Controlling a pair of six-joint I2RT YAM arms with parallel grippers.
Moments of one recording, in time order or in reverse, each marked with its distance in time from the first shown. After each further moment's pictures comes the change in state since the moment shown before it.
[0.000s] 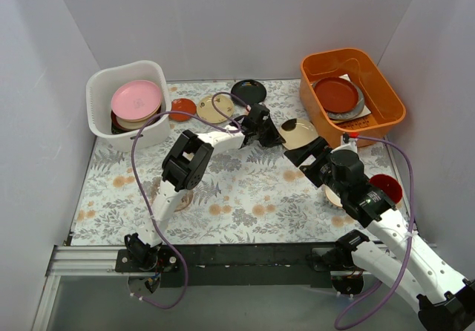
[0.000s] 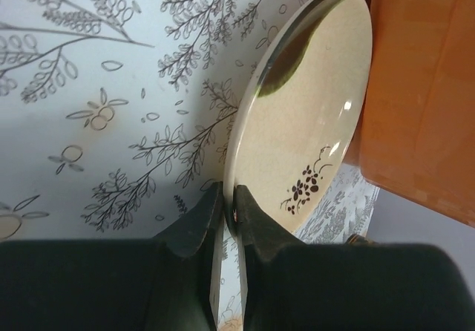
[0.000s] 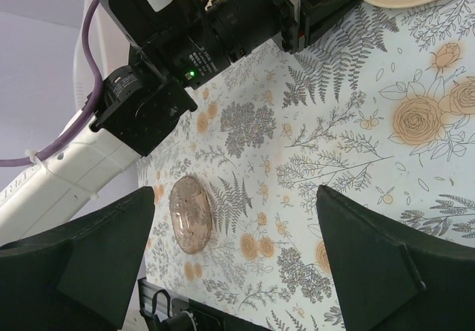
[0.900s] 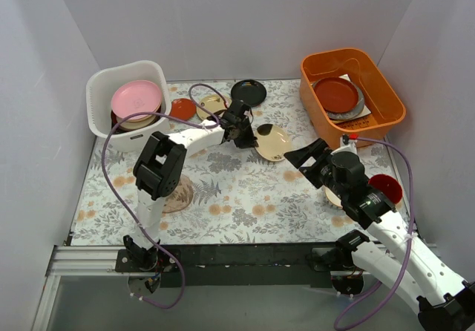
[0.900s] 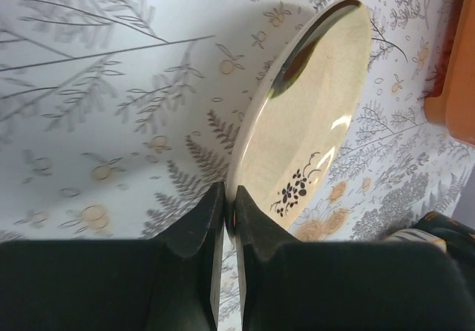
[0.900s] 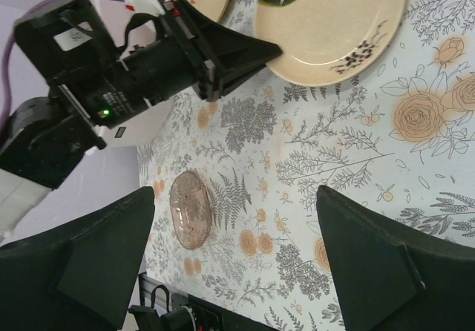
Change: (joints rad) left arm 0.066 -0.312 -0.249 -0.248 -0.100 0.174; right arm -0.008 -0.019 -0.021 0.012 -0.025 -0.004
